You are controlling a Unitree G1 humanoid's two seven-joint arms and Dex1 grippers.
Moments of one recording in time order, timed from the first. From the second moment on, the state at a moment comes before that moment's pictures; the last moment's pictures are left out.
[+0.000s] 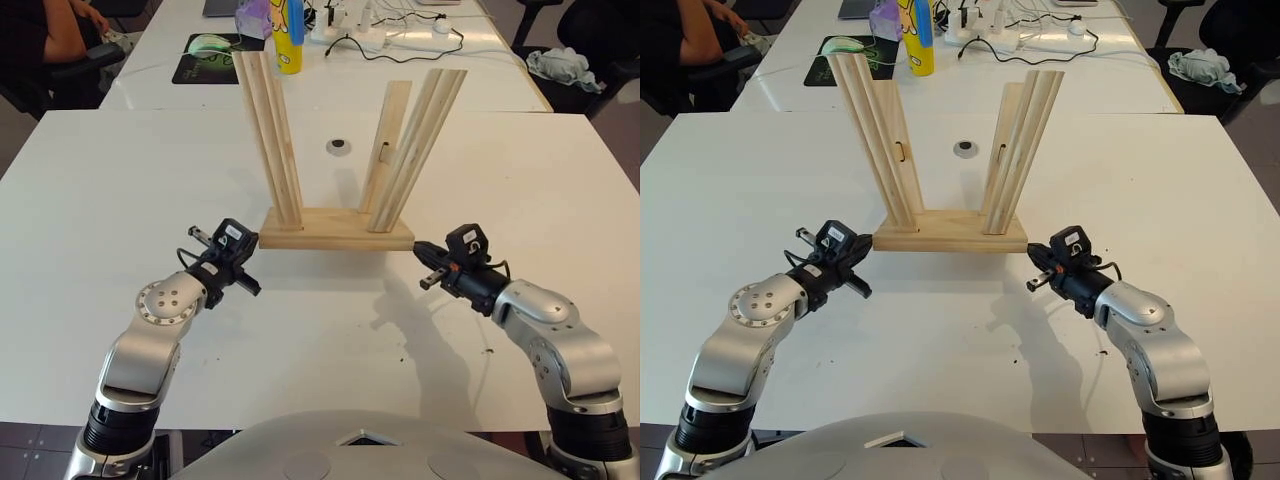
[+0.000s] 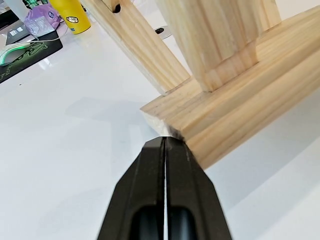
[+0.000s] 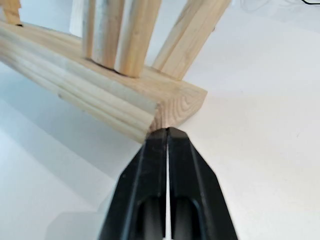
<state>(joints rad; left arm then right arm) 0.04 0.44 -0.13 -0.64 -0.04 0.82 -0.42 0.12 -0.54 -0.07 -0.57 0.37 0.78 0.48</state>
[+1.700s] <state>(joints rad) 0.09 0.59 -0.01 -0.66 -0.15 0.70 -0.46 0.18 -0.61 -0.21 -0.57 0.50 0.78 0.54</state>
